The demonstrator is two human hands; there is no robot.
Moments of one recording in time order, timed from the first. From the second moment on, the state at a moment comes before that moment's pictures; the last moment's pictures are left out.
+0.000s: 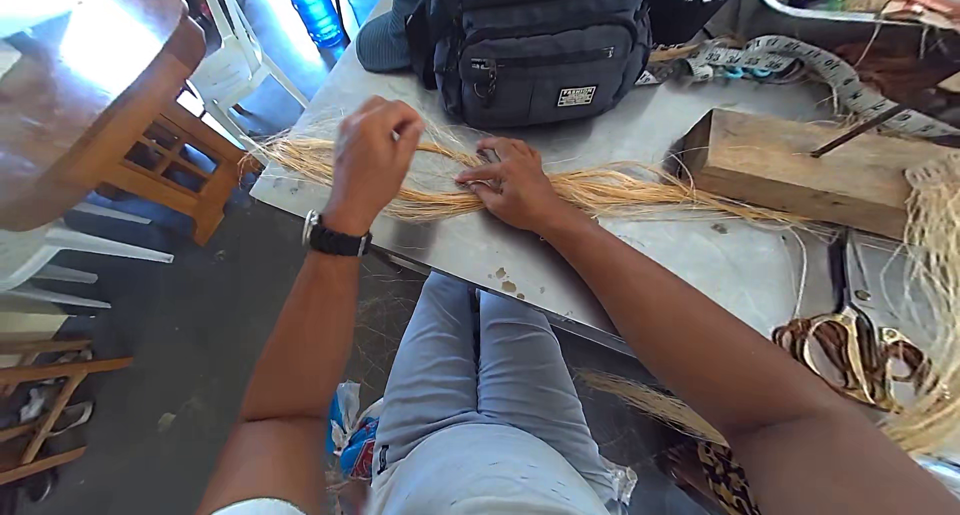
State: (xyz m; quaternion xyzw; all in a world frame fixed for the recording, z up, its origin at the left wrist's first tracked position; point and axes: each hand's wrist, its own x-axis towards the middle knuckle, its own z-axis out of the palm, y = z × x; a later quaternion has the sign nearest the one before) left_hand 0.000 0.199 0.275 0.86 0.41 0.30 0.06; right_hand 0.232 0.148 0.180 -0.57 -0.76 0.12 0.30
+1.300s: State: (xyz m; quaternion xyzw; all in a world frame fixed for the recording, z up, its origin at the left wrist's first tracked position) left_hand -0.048 0.251 0.315 0.85 0.49 0.19 -0.04; right_hand 0.233 0.148 0.188 -0.55 -0.68 0.17 0.46
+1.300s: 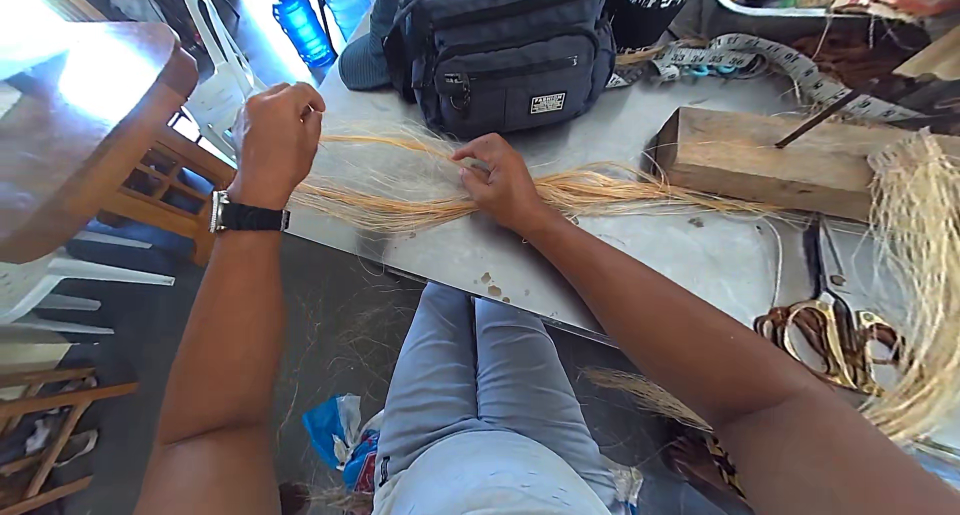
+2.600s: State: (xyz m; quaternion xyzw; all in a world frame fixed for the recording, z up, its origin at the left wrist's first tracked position) left_hand -0.197 0.271 0.324 0.64 0.68 0.33 -0.12; right_hand 0.227 0.137 0.206 -0.43 -0.67 0.35 0.50
